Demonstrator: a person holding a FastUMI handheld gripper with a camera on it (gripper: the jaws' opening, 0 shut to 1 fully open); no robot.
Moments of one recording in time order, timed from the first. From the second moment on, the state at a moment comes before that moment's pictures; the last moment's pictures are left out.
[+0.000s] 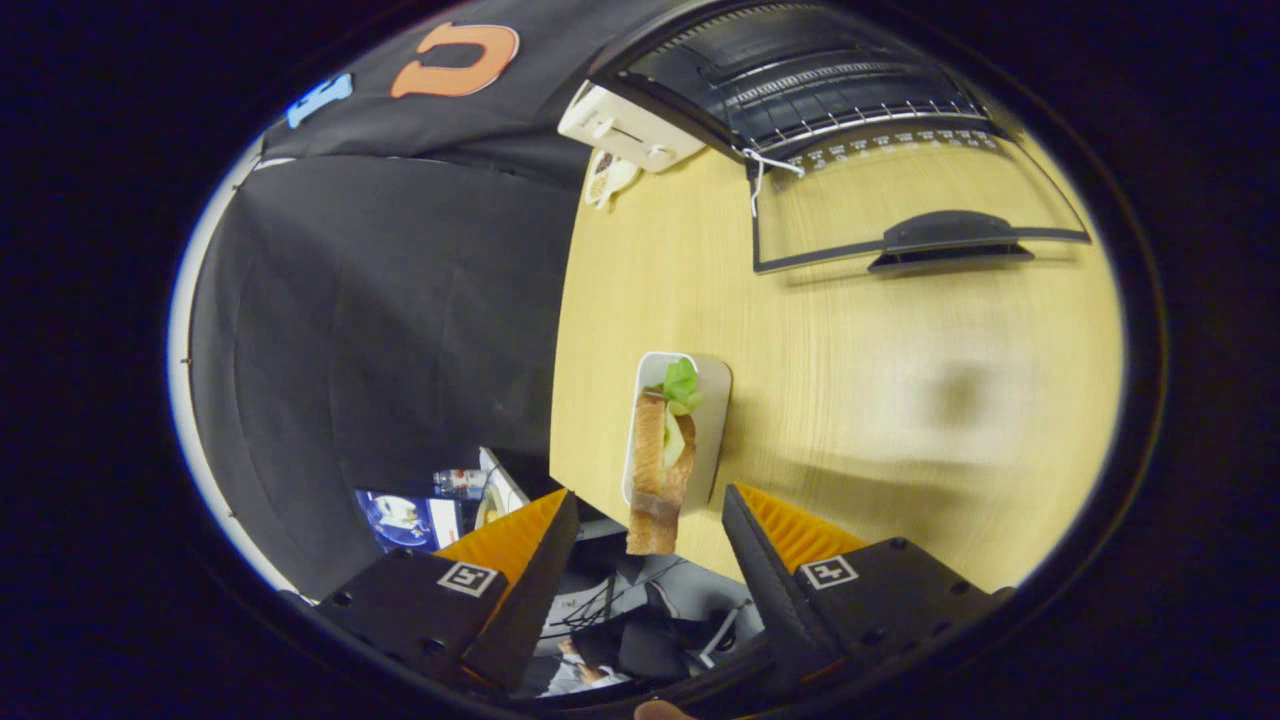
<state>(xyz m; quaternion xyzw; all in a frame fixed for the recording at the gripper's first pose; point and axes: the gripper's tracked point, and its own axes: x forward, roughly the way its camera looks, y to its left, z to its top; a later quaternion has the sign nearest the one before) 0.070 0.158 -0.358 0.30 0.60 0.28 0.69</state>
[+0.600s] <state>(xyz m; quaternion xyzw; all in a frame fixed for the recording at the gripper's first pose) 0.072 0.174 -0.368 0.32 0.62 0.29 0.66</state>
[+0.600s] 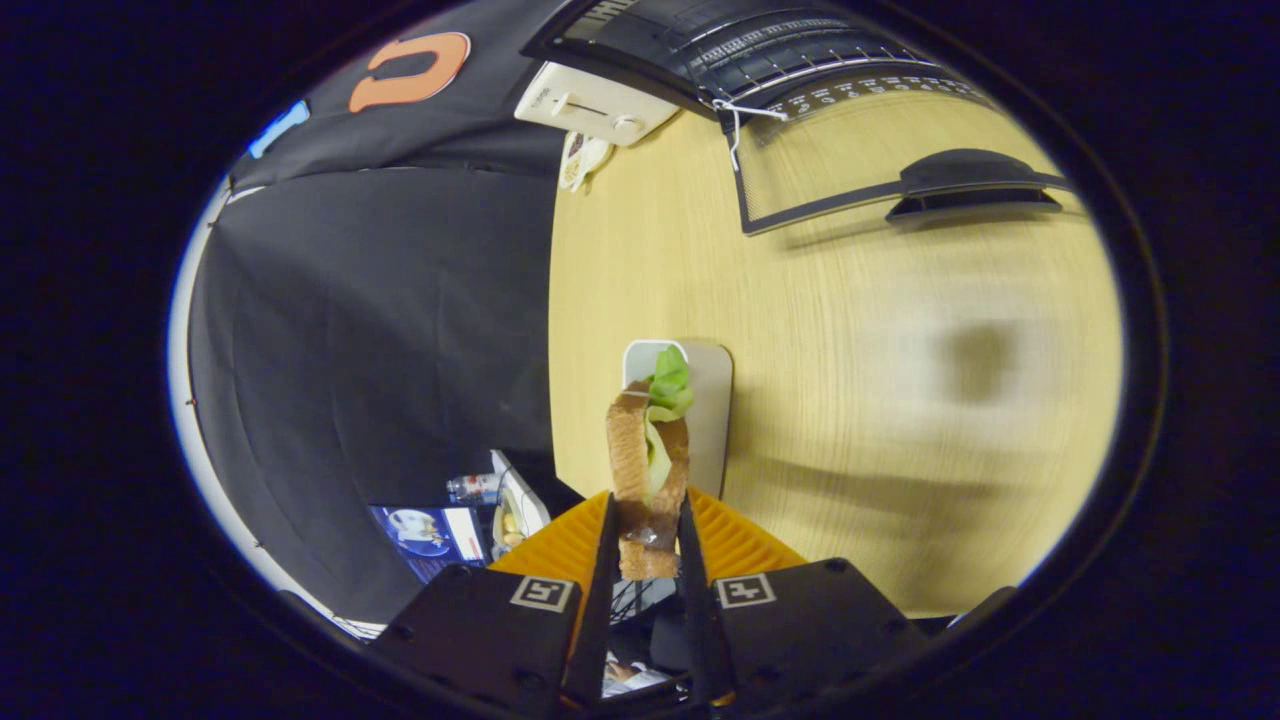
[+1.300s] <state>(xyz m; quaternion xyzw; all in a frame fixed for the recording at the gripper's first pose) 0.094 0.118 -0.231 0.44 0.50 0.33 0.66</state>
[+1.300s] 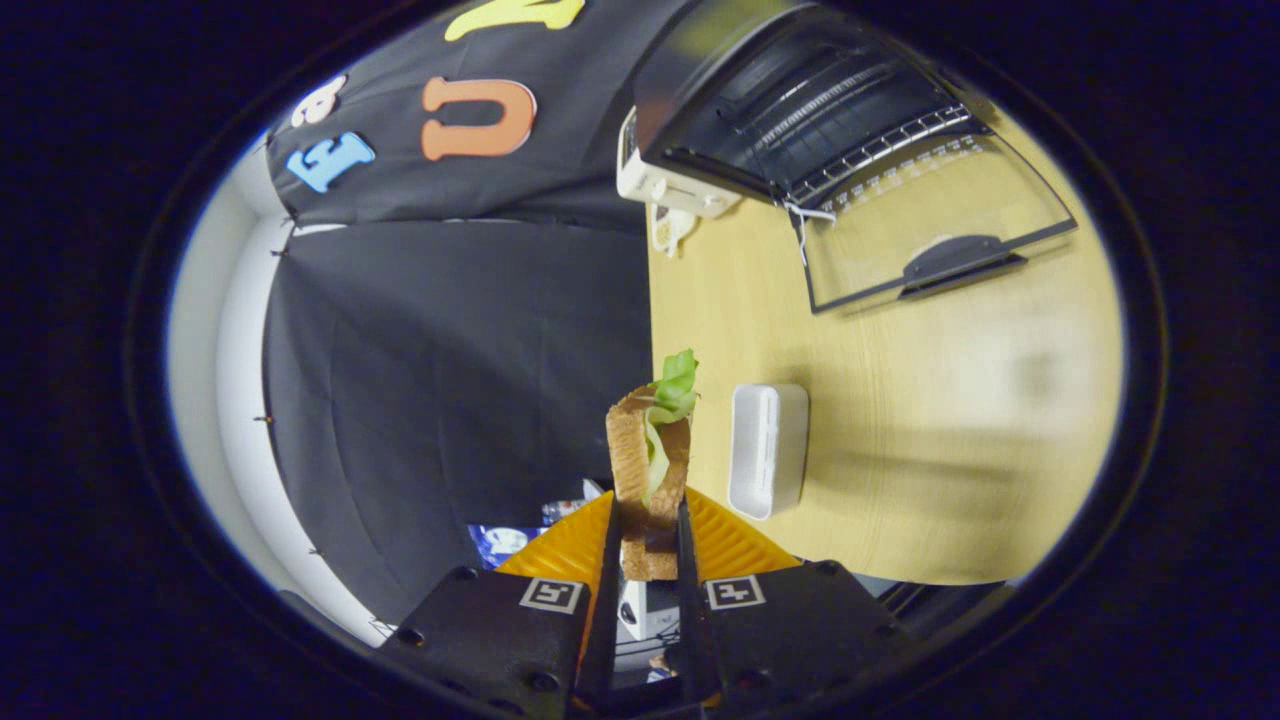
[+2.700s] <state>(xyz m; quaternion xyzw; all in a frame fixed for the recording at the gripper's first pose) 0.370 -0.022 -0.311 0.66 0.19 0.06 0.73</state>
